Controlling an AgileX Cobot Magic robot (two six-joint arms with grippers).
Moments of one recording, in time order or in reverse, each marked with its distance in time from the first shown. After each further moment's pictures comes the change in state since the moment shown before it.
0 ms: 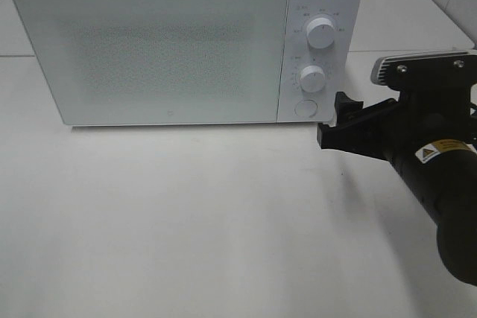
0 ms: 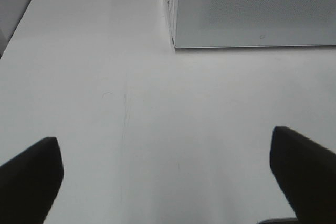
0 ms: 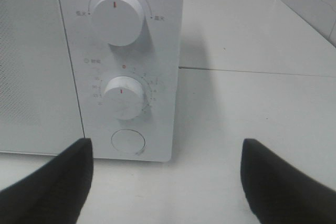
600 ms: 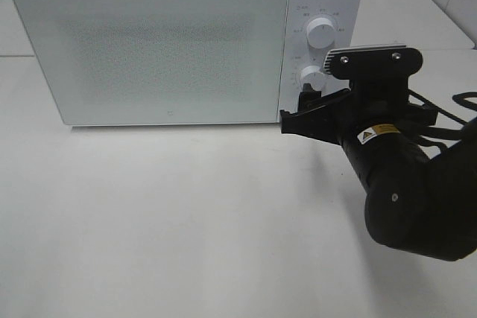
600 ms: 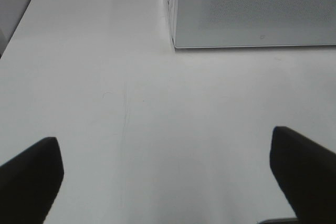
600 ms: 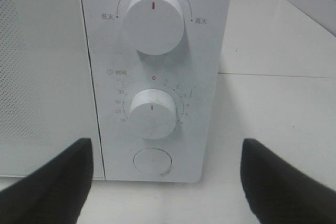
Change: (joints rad) left arm 0.000 0.000 0.000 0.000 0.000 0.000; right arm 0.014 0.174 -0.180 0.046 -0.013 -0.011
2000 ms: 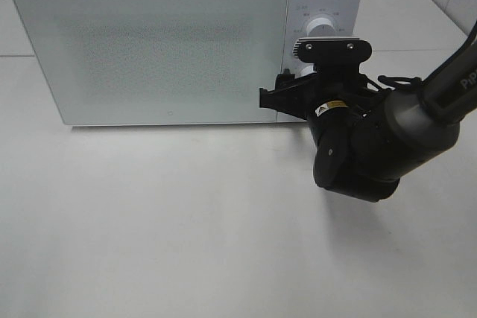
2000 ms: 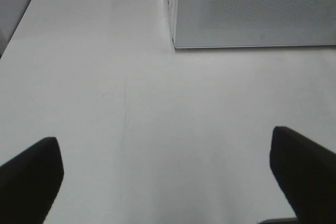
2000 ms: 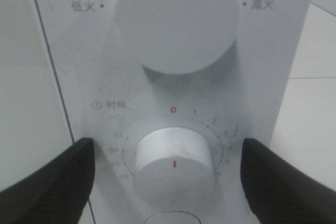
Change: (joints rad) left arm 0.000 0.000 0.000 0.000 0.000 0.000; right arm -0.150 0.263 -0.287 -0.118 0.037 0.070
